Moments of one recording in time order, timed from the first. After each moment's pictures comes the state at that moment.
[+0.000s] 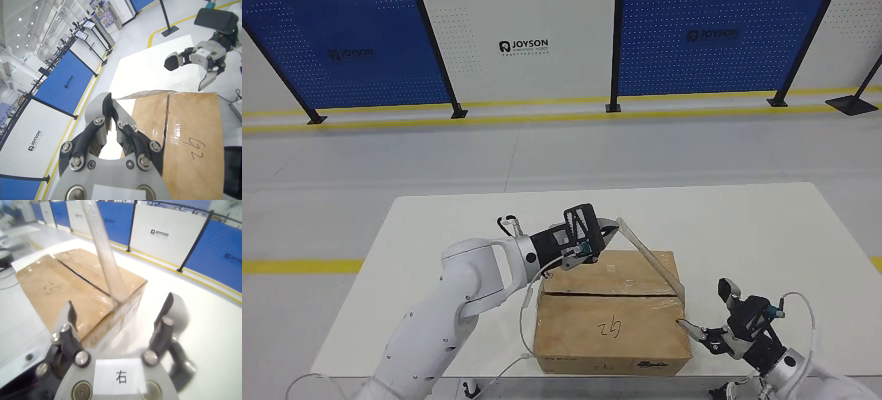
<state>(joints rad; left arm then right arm) 1.06 -1.10 -1.14 -1.97 1.28 -0.67 -0.38 -1.81 -1.12 1.60 -2.01 -1.17 -0.57 0.15</state>
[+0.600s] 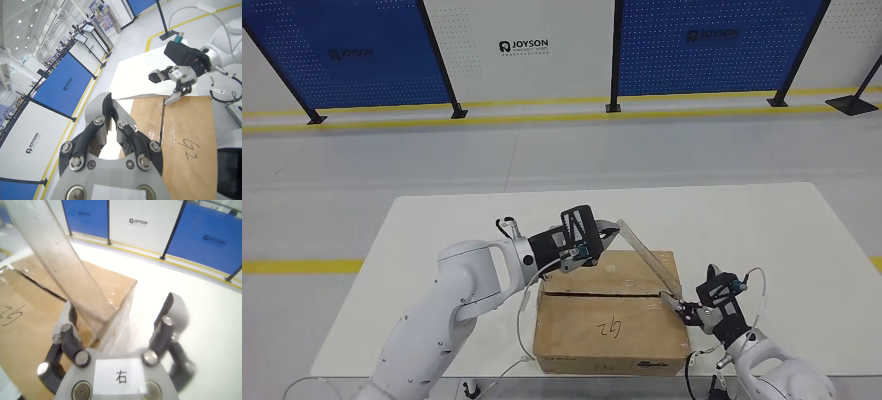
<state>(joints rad) 1.08 -1.10 -1.16 -2.00 1.25 -0.68 -0.39 -1.67 -1.15 1.42 -1.93 -1.23 -0.25 0.22</state>
